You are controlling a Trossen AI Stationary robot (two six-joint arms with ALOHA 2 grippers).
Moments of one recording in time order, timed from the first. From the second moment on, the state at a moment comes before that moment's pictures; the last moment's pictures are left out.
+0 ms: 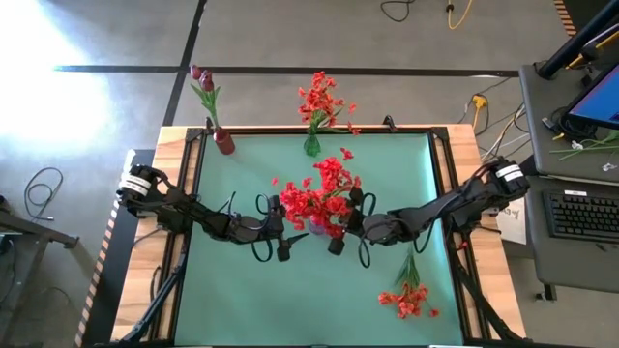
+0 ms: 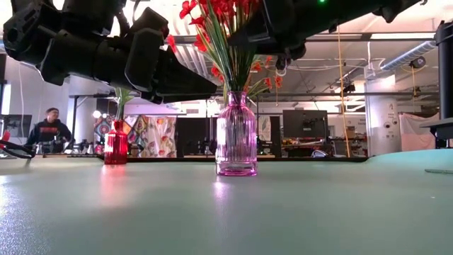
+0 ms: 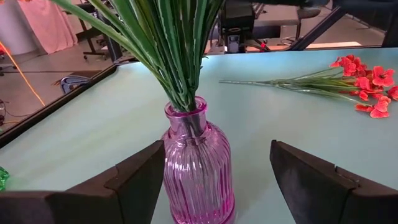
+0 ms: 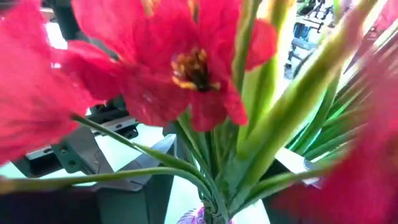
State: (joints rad) left arm -0.27 1.67 0.49 0.96 -0.49 -0.02; right arm 0.29 1.60 0.83 0.55 0.68 0.02
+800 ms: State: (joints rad) left arm -0.27 1.57 0.49 0.84 -0.51 -0.05; right arm 0.30 1.48 0.83 0.34 0.65 0.14
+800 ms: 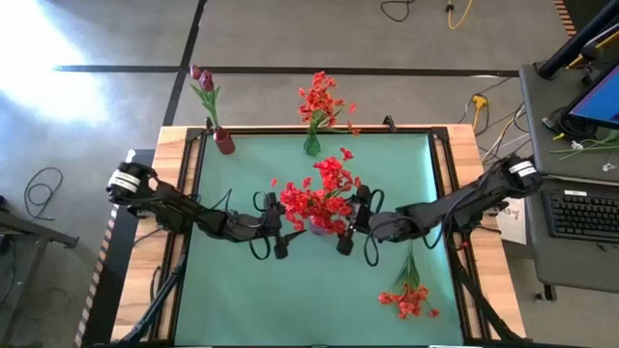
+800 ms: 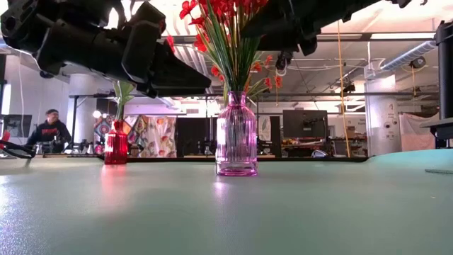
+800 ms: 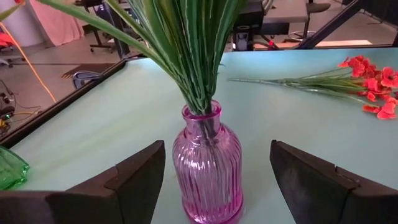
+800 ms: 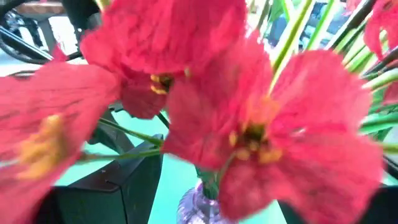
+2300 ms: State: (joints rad) left arm -0.30 1.00 0.50 -0.13 -0.45 -0.47; right arm 0.33 1.21 0.83 -1.06 0.03 1.47
